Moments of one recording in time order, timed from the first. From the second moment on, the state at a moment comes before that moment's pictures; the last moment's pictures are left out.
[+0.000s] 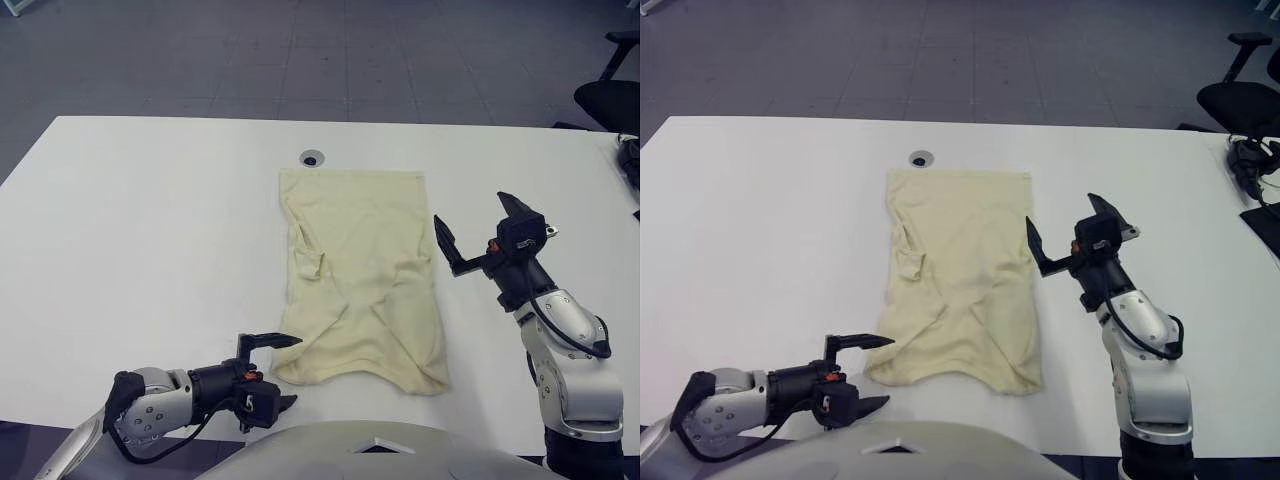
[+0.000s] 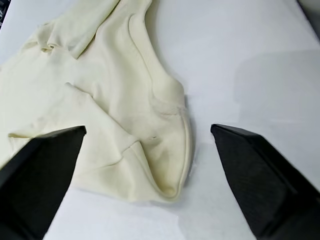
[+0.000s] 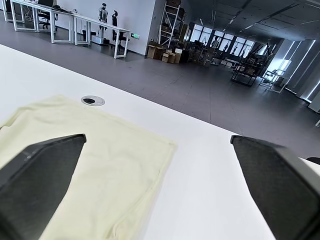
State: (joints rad) left arm 0.53 0.84 -0.20 -0.59 0.29 -0.25 -0.83; right arm 0.18 -0.37 -0.14 -0.60 0.17 0.39 0.30
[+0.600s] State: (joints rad) left arm 0.53 0.88 -0.20 -0.57 0.28 -0.19 -0.82; right arm 0.17 -0.35 -0.14 -0.61 0.17 0.38 0.28
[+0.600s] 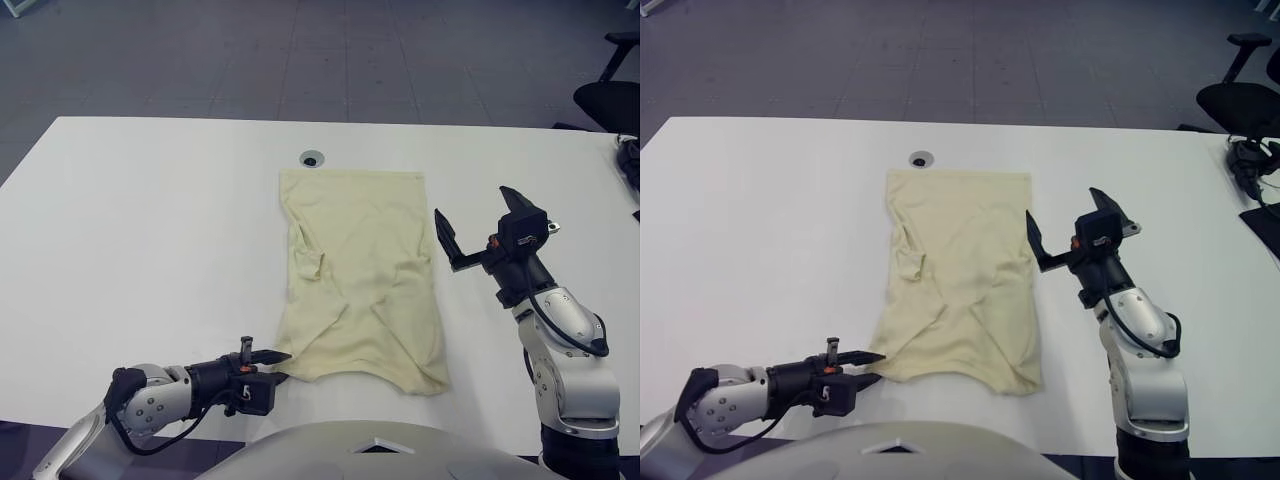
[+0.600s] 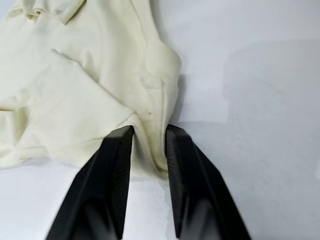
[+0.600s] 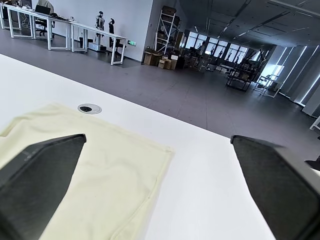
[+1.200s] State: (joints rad) left arm 0.53 0.88 -0.21 -0.56 0.28 -0.18 -0.81; right arm 0.27 -0.48 -0.04 -0.76 0.15 0.43 0.42
